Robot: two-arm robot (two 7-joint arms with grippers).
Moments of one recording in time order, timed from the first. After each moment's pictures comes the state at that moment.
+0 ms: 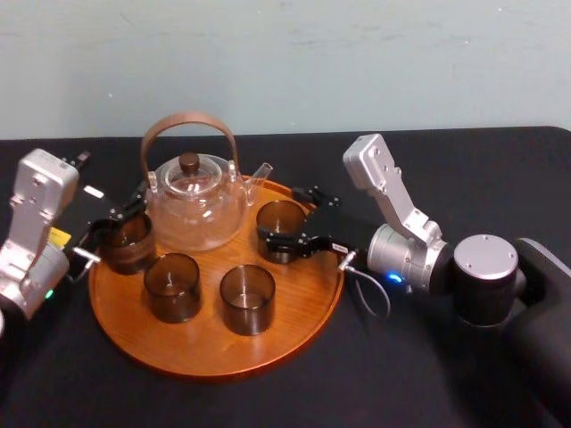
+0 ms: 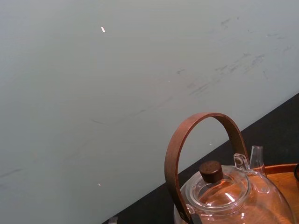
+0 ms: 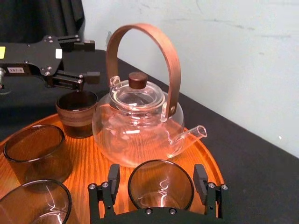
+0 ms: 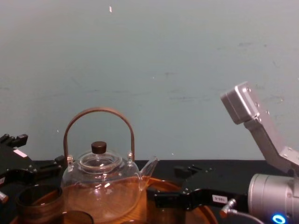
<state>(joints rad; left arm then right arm) -0.20 0.60 0.45 -1.41 -0.25 -0.12 0.03 0.43 0.25 -0.52 -1.13 0.25 -0.01 0.54</state>
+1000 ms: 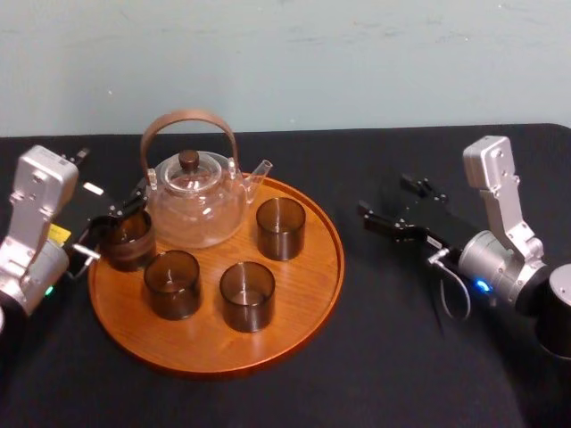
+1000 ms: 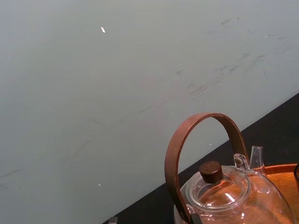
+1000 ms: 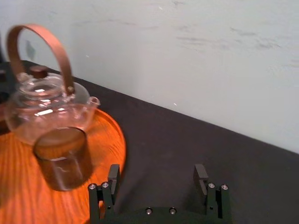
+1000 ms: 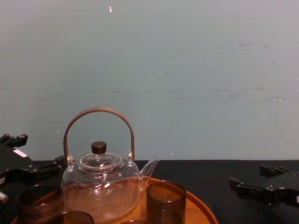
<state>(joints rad) -0.20 0.60 0.45 -1.41 -0.25 -0.12 0.03 0.25 0.37 -0.33 -1.26 0.32 -0.03 0.40</state>
